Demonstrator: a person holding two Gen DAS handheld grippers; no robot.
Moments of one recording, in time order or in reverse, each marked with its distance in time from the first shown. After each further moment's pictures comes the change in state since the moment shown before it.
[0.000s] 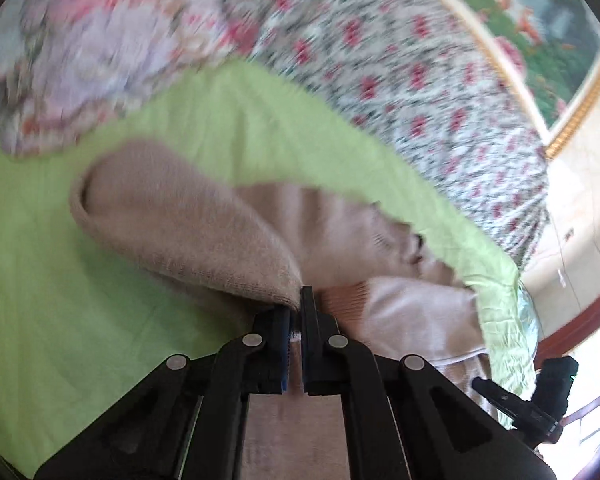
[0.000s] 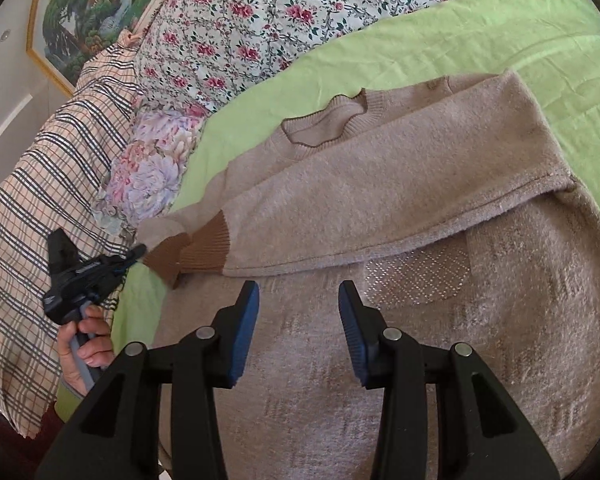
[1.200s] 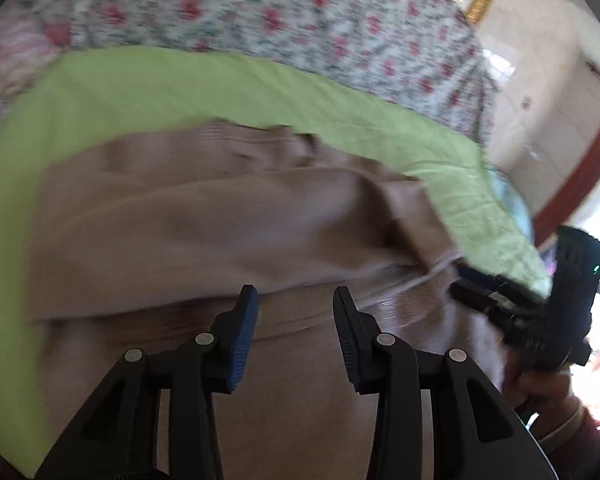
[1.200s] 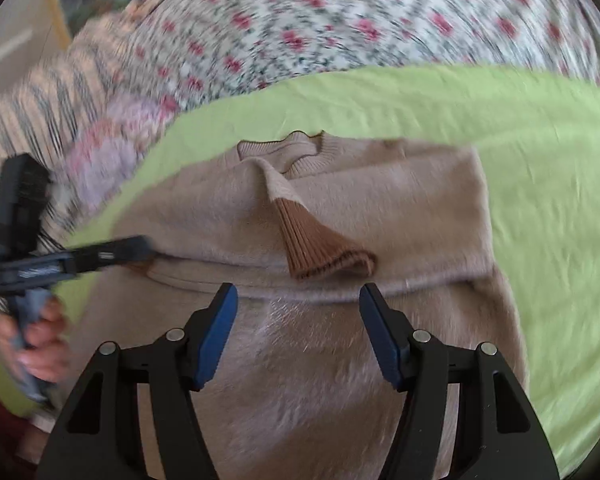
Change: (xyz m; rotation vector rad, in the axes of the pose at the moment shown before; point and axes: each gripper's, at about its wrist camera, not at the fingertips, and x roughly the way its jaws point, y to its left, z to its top) left arm 0.075 -0.121 -0.057 0.336 0.208 -0.052; right arm -0.010 -0.006 0.020 -0.313 -0.061 -0.298
